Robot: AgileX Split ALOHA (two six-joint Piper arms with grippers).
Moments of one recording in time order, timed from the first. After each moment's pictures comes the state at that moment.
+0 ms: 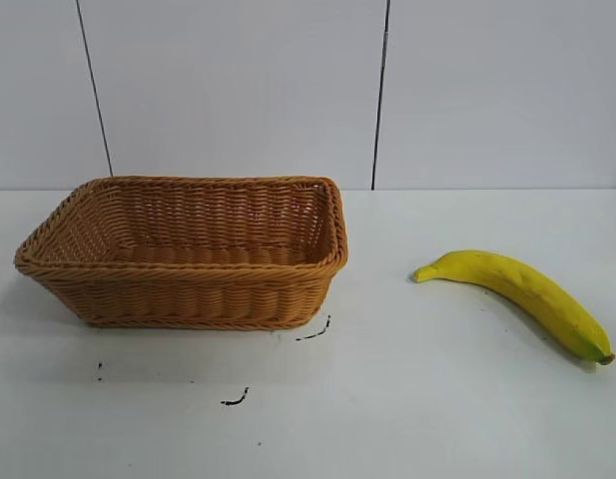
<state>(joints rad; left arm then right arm) -0.02 0.00 -0.49 -0.06 1.07 0.06 0.01 0.17 -0.63 0.07 1.02 -0.04</state>
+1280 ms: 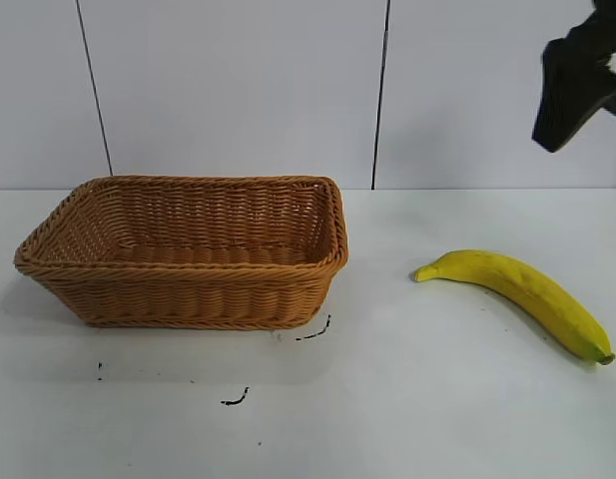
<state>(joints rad) -0.02 0.00 -0.49 -0.06 1.07 0.06 0.13 1.70 -1.39 0.06 0.96 -0.44</state>
